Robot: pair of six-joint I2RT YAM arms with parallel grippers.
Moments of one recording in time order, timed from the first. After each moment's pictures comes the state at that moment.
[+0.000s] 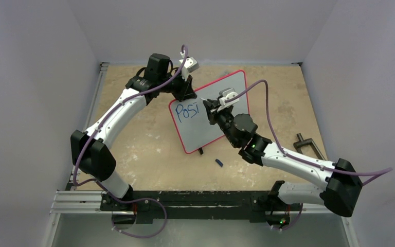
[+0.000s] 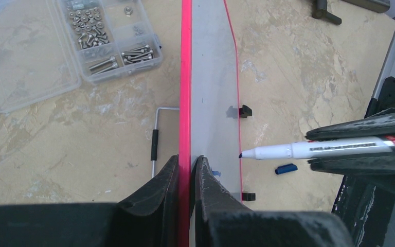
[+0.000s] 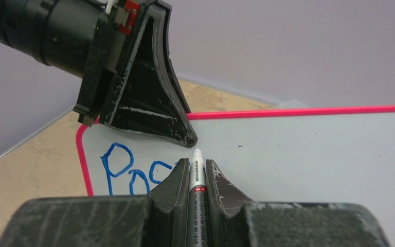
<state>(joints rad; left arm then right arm) -0.46 1.63 1.56 -0.55 0.57 0.19 0.92 1.20 0.79 0.49 0.44 0.01</state>
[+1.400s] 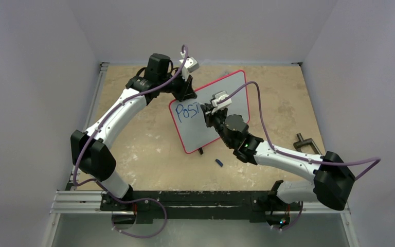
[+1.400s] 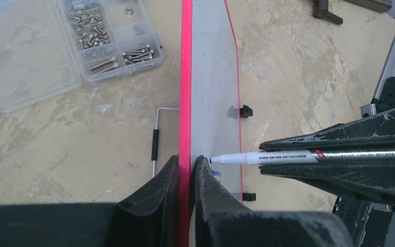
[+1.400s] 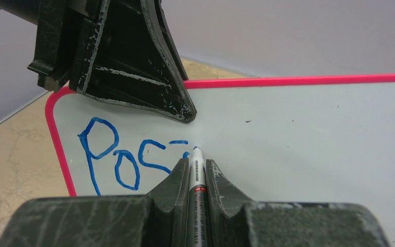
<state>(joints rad) -0.46 1.63 1.56 -0.55 0.56 0.19 0.92 1.28 0.76 0.53 0.46 0.03</state>
